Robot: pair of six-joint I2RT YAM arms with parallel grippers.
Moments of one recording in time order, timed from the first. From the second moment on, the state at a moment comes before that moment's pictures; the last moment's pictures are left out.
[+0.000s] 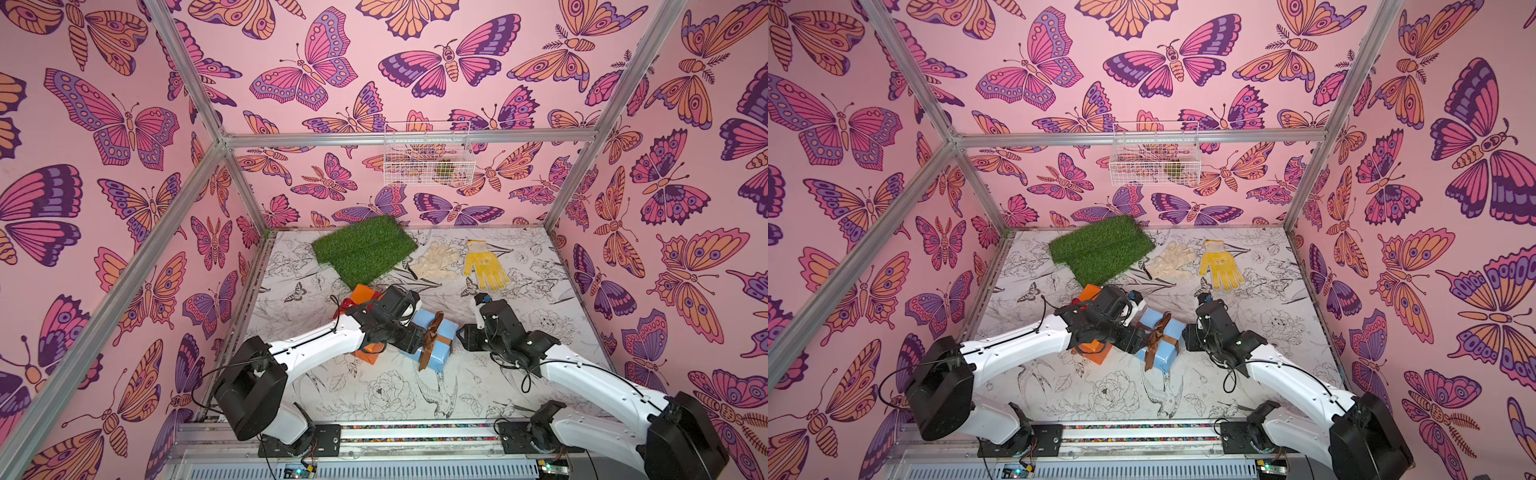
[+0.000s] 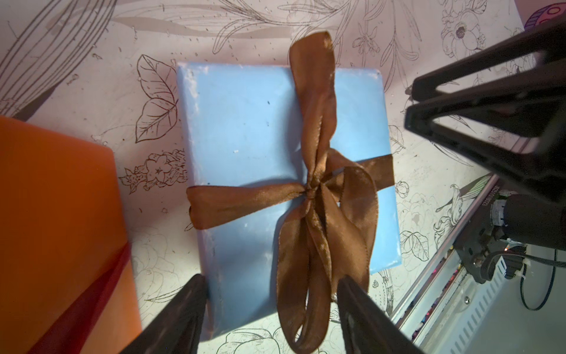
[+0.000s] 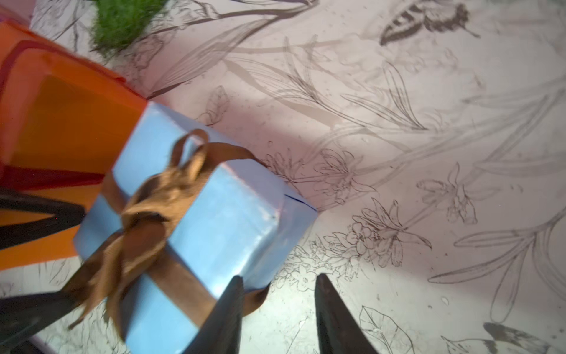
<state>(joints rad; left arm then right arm) -0.81 1.50 0.98 -0.47 0.21 -0.32 0.60 1.08 0.61 -0.37 -0.05 0.54</state>
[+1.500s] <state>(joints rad) -0.81 1.50 0.90 -0.38 0.16 -0.33 0.86 1.22 0.70 -0.32 -0.10 0.61</state>
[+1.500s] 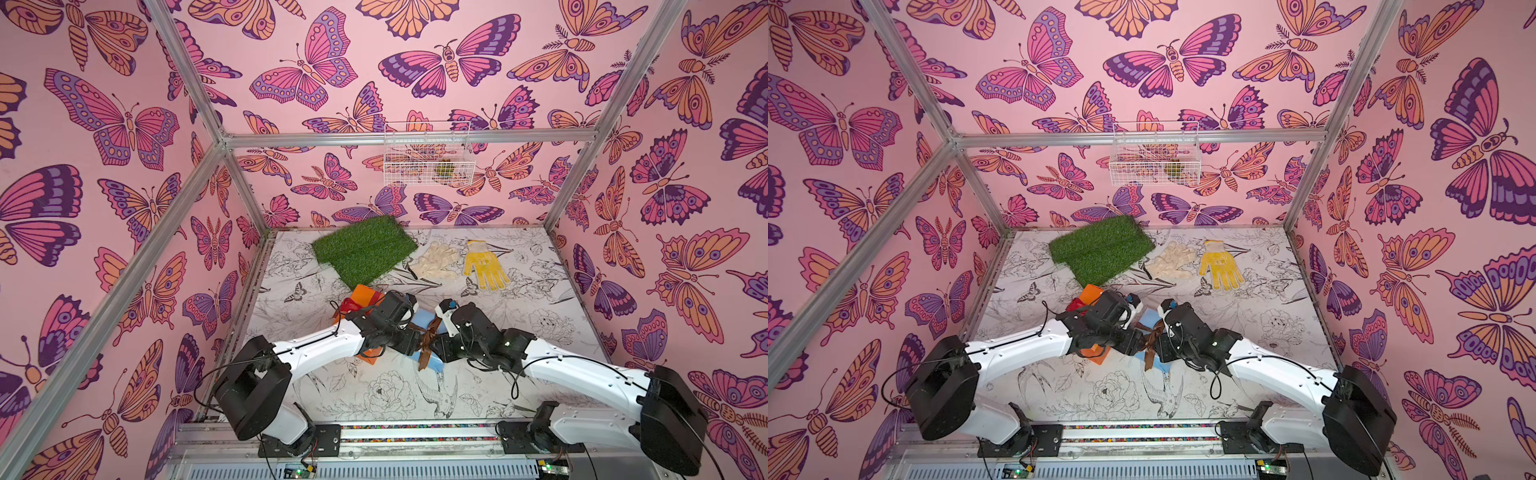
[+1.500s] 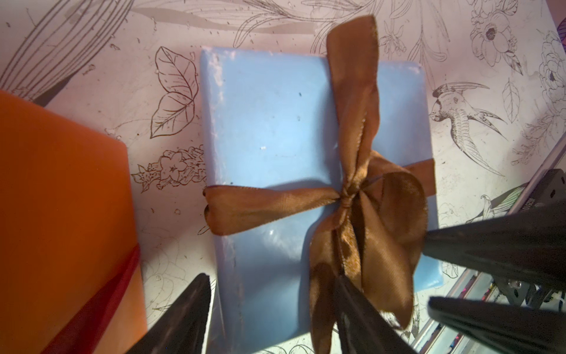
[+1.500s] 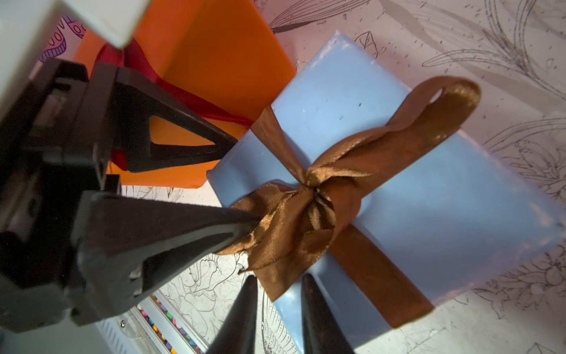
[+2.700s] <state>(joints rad) -0.81 1.49 0.89 -0.37 0.14 -0.33 0.85 1.20 0.65 -0.28 -0.08 0.63</state>
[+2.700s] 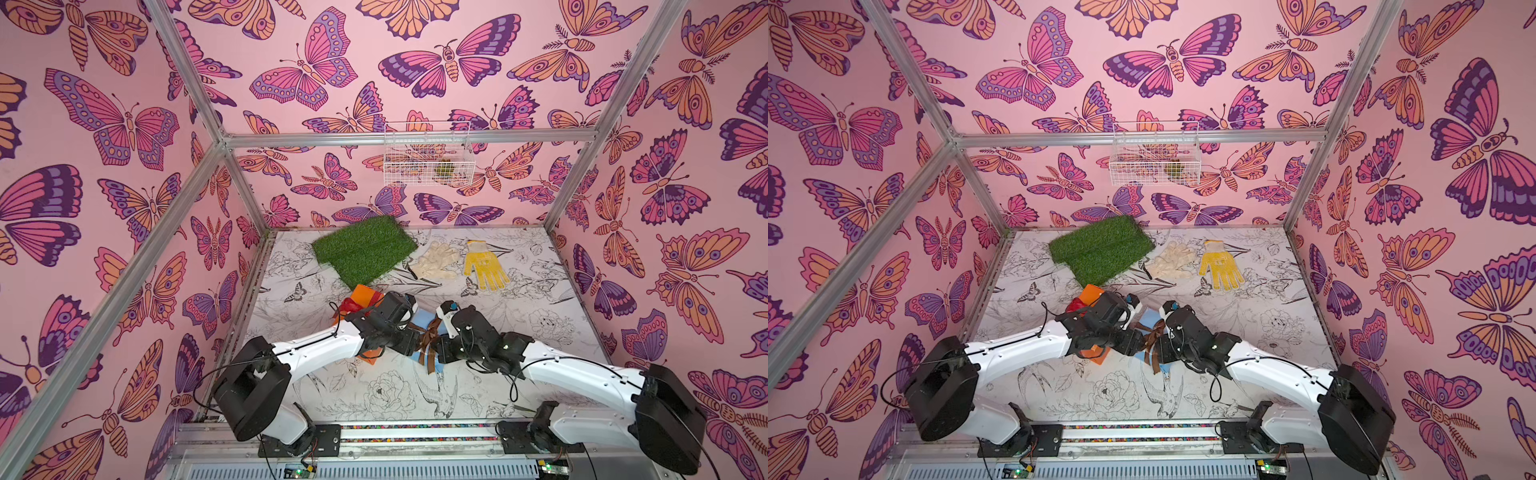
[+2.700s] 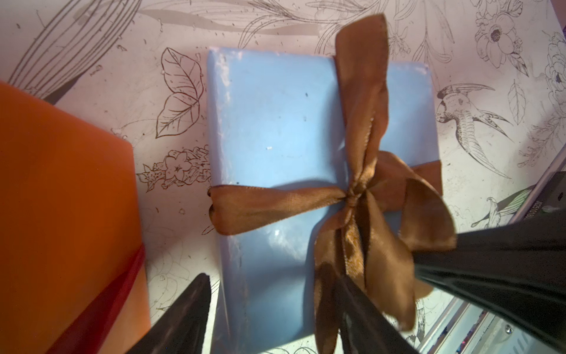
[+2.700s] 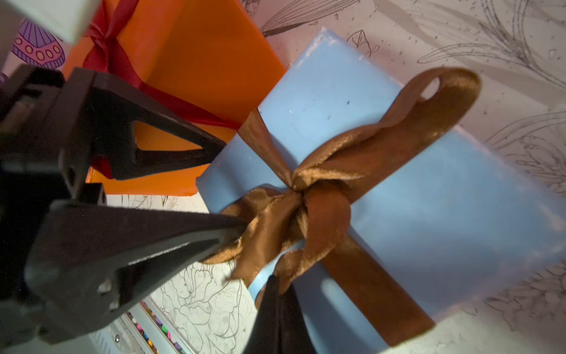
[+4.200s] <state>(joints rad) -0.81 1.52 0.88 -0.29 0.15 -0.35 0.43 1.11 0.87 -0.63 -0.15 0.31</state>
